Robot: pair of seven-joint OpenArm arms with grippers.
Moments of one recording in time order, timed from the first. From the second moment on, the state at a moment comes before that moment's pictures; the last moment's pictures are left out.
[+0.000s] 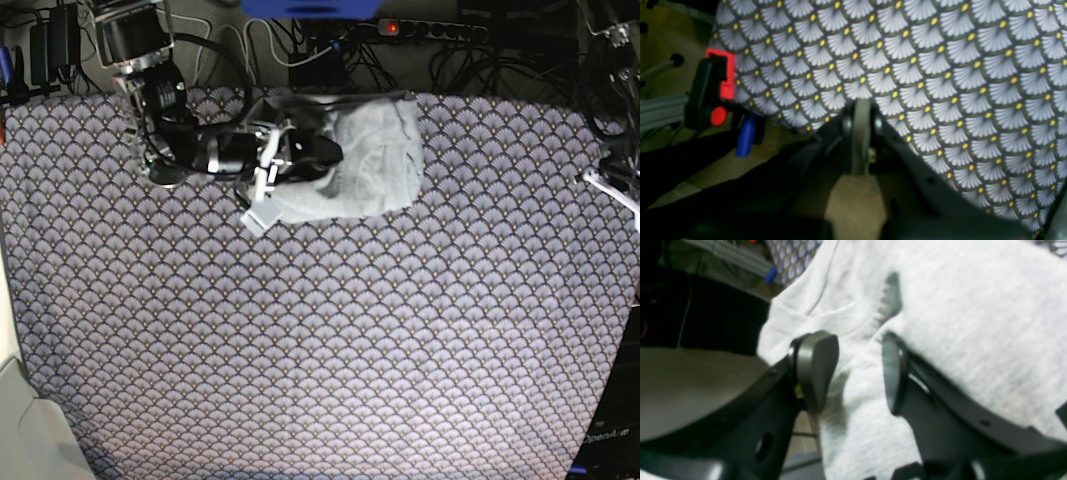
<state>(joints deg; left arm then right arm) 11.4 -26.0 -29.8 104.7 -21.6 -0.7 76.2 -1.7 9.1 -10.2 79.7 54.3 40.2 -58.9</state>
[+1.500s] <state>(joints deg) 22.1 -22.2 4.2 111.8 -28.8 -0.6 76.5 -7.3 24.2 1.3 108.5 51.0 39.5 -74.0</state>
